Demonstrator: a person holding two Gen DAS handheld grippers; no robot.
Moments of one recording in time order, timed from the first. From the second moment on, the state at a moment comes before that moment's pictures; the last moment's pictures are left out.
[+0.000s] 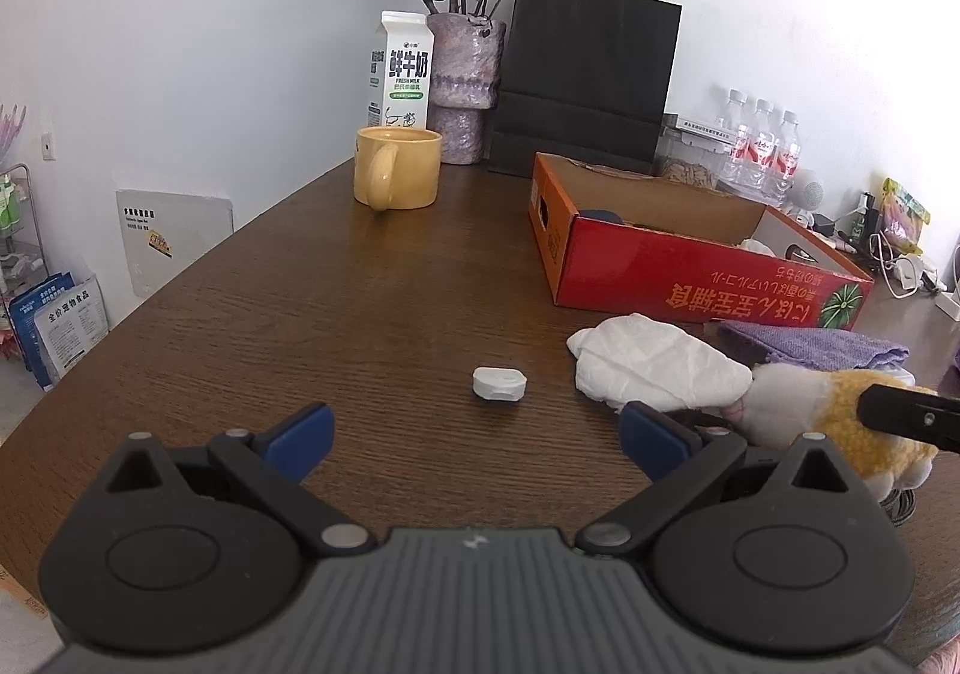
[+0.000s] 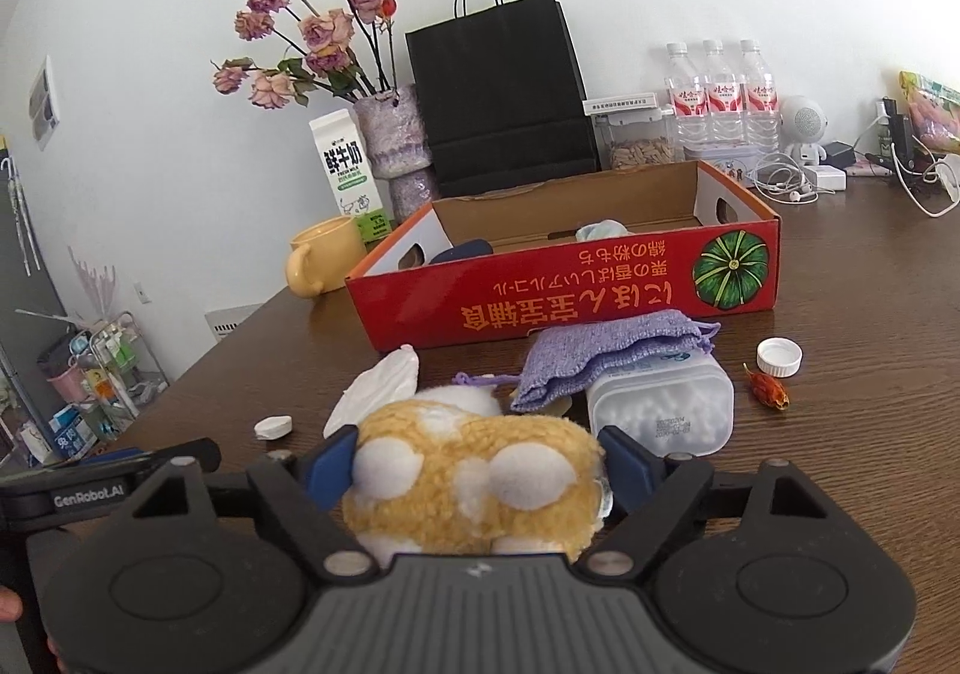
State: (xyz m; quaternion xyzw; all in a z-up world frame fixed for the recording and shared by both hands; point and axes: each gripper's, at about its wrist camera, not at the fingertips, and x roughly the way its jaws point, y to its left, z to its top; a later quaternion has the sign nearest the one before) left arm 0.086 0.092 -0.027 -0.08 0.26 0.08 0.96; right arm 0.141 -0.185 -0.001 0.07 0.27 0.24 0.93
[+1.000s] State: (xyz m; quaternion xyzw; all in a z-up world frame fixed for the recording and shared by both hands) left arm 0.147 0.093 -0.044 -0.04 0.30 0.09 0.95; right arm 0.145 -0.177 -0.007 0.03 0.29 0.23 0.93
